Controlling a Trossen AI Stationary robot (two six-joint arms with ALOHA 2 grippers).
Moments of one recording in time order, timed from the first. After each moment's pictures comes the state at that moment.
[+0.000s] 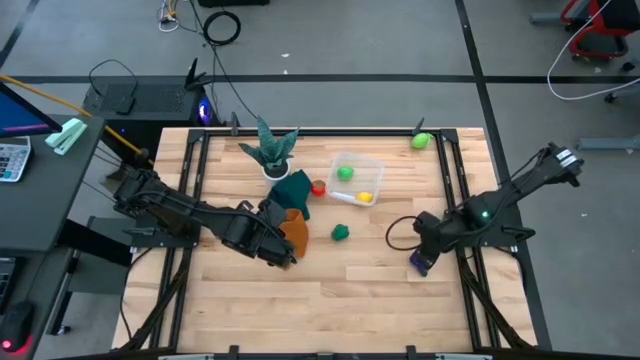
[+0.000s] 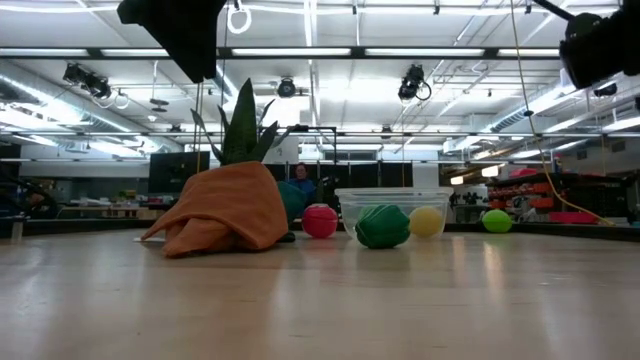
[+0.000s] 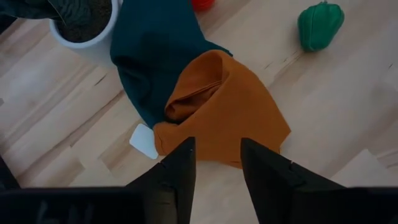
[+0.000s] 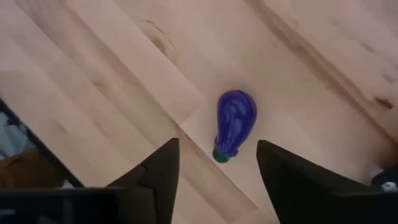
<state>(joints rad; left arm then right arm) -0.38 1.66 1.50 -1.28 -0.51 -1.16 0.50 0.94 0.71 -0.97 -0.05 1.33</state>
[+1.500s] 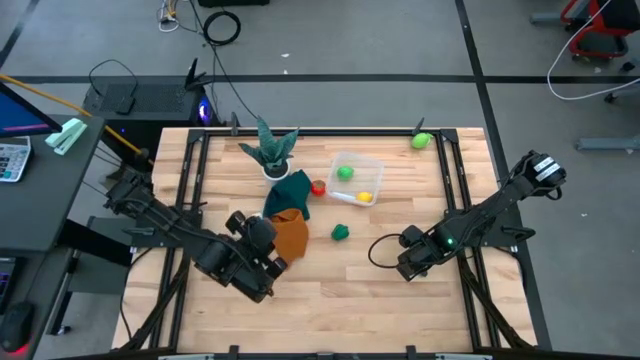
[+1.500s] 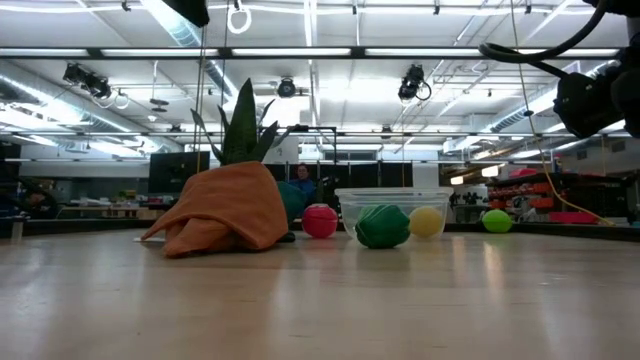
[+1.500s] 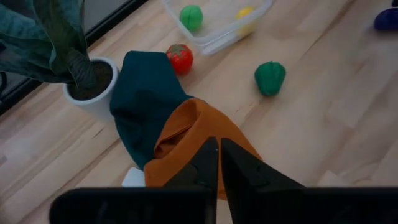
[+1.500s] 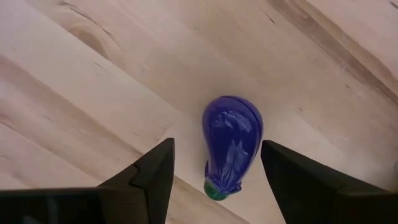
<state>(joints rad) -0.59 1.62 1.50 -1.26 -0.82 -1.25 0.54 1.31 0.71 -0.85 -0.04 1.47</state>
